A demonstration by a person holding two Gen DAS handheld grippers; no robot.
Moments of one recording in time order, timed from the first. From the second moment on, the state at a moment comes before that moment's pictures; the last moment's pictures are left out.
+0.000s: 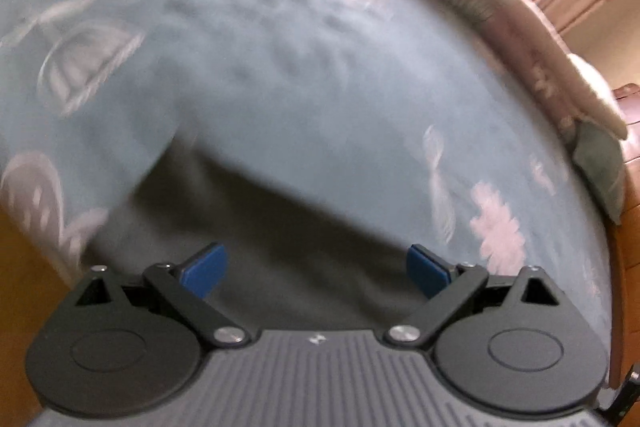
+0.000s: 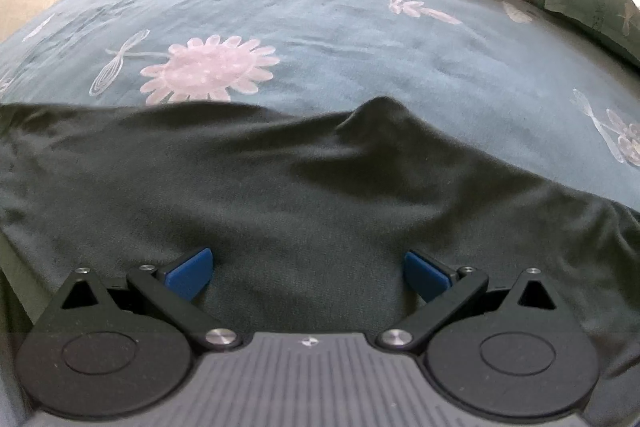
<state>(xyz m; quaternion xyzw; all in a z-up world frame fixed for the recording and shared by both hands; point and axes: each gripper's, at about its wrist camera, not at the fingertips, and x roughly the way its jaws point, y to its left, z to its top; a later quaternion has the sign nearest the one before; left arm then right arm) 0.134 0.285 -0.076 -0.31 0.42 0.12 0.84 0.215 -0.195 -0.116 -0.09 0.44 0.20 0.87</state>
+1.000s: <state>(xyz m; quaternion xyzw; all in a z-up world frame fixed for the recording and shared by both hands) 0.108 0.306 -0.083 -0.31 0.43 0.12 0.84 0.168 -0.128 -0.119 -0.13 0.41 0.37 0.83</state>
